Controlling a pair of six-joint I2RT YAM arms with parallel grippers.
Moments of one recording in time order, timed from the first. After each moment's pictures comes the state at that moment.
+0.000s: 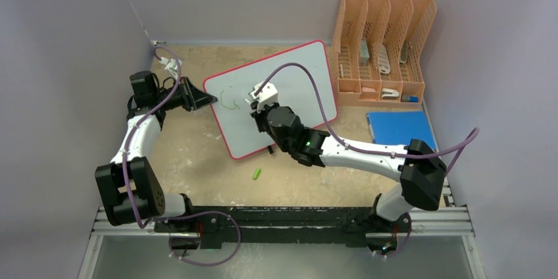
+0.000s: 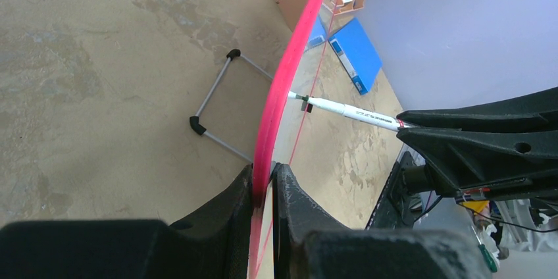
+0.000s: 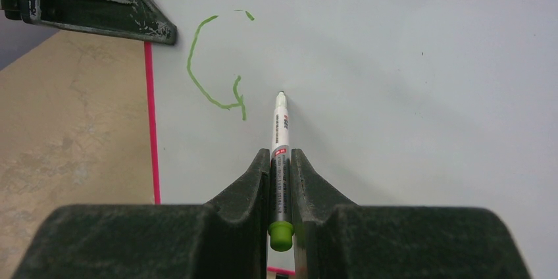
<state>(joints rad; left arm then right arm) 0.25 1.35 0.89 -0.07 1.15 -0.26 1.10 1.54 1.11 0.24 0.52 0.07</state>
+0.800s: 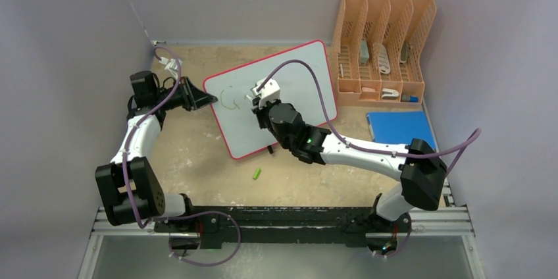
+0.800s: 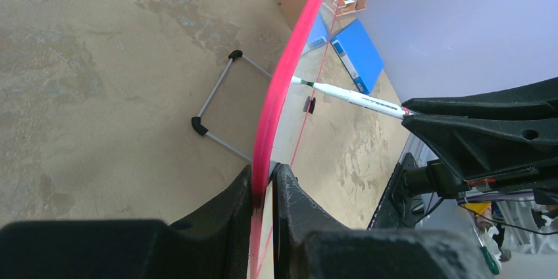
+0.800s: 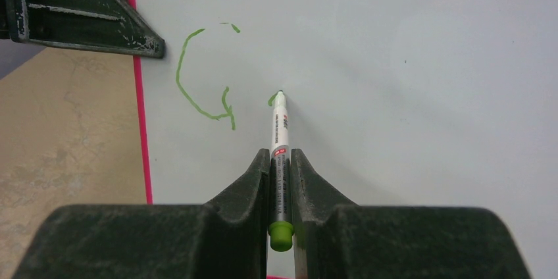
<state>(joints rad) 0.24 1.35 0.89 -0.07 1.14 -0.26 1.08 1.54 1.12 0.24 0.52 0.07</state>
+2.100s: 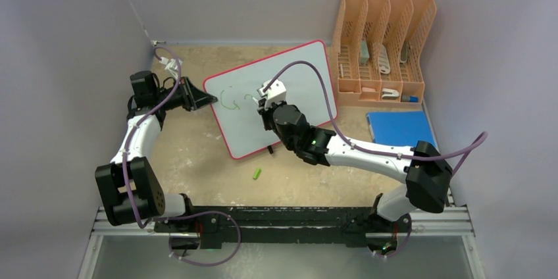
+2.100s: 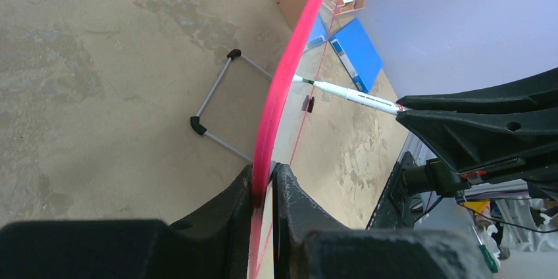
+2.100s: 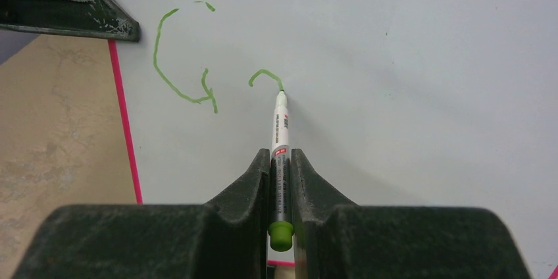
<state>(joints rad) 0.24 1.35 0.89 -0.07 1.14 -0.26 1.07 1.50 1.07 0.21 0.53 0.11</state>
